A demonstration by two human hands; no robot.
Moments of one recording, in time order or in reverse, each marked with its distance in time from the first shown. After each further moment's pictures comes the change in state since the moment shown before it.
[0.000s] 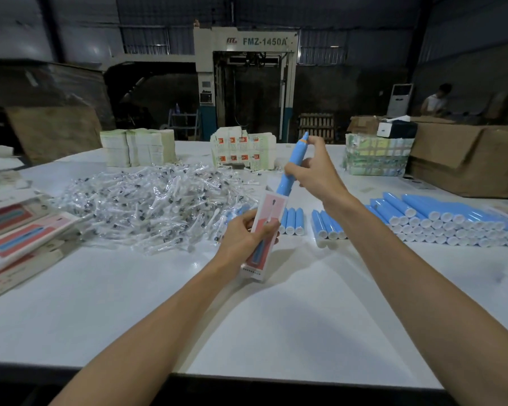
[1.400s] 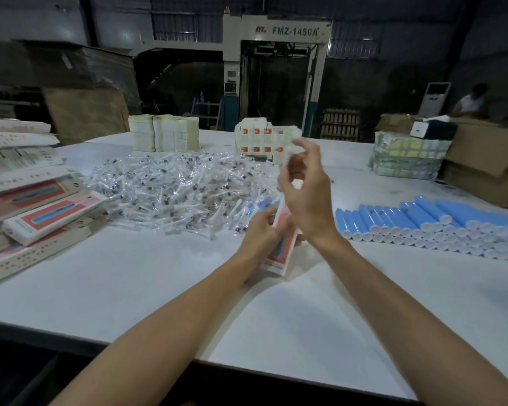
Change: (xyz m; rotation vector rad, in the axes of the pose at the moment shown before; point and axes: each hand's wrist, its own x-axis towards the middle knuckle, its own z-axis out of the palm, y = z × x) left_hand -0.012 0.009 0.004 -0.096 -0.009 -0.017; right_hand -0.049 0.000 0.078 0.023 0.177 -0.577
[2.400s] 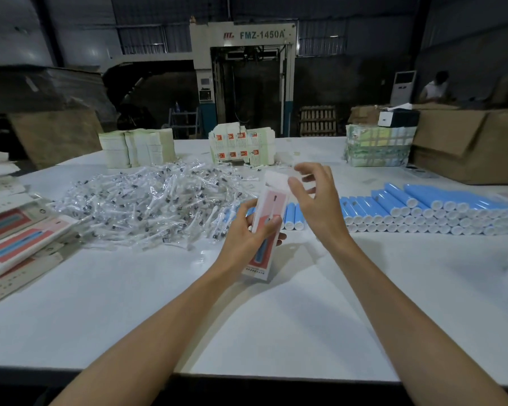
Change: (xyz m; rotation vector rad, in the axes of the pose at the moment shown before) left_hand -0.002 -0.007 0.011 0.042 -0.023 0.099; right_hand -0.017 0.037 -0.072 -0.052 -0.026 0.307
